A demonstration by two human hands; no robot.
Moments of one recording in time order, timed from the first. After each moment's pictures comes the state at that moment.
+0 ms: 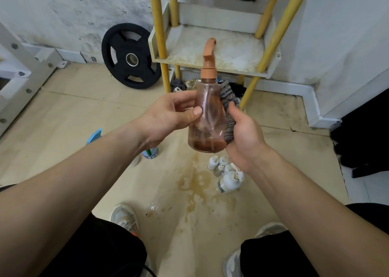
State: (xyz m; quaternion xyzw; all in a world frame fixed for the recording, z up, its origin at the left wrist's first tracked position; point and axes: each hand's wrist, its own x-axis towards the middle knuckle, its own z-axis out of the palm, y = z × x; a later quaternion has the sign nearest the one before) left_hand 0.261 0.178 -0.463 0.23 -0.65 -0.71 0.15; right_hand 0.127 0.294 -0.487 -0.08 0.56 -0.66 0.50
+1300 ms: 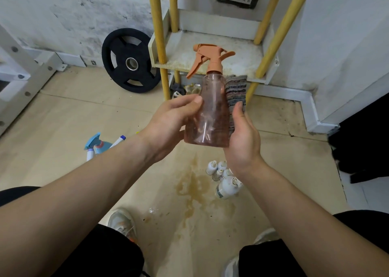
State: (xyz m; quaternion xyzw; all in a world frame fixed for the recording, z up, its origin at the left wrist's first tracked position) left_hand 0.248 0.196 -0.452 0.35 -0.53 -0.75 0.20; right_hand 0.140 0.295 -0.473 -0.12 0.54 -0.73 0.41
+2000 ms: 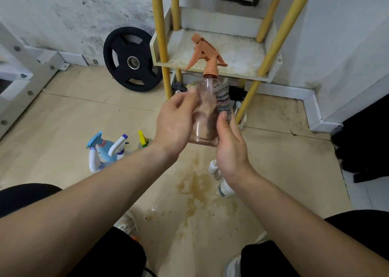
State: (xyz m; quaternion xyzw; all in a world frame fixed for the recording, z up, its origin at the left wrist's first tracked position) left_hand 0.238 0.211 -0.457 0.45 -0.57 -0.61 0.31; right_hand 0.163 0.301 -0.483 -0.24 0.59 -0.67 0.37
